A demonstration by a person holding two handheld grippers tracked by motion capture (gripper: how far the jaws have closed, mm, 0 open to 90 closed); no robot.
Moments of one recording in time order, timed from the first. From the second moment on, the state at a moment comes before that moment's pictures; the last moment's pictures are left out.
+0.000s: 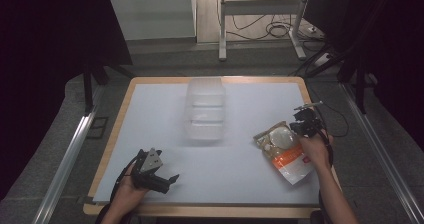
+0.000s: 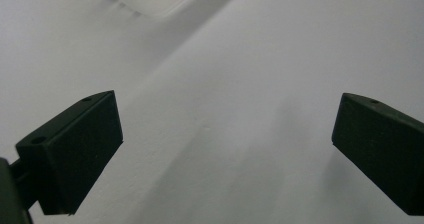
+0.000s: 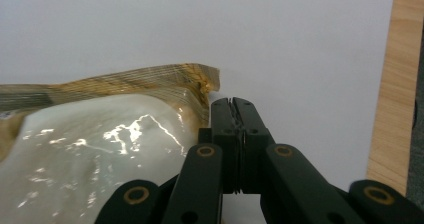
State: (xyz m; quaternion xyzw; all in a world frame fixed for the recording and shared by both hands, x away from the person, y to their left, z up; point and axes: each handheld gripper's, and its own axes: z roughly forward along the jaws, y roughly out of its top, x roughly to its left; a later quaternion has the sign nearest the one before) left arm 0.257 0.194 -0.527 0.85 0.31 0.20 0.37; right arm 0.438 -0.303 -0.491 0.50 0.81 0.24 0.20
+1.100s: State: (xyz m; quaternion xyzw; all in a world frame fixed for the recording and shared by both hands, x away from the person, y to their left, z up) left arm 0.257 0.193 -0.527 0.85 0.30 0.20 0.37; right arm 0.440 -0.242 -0.502 0.46 0.84 0.24 0.14
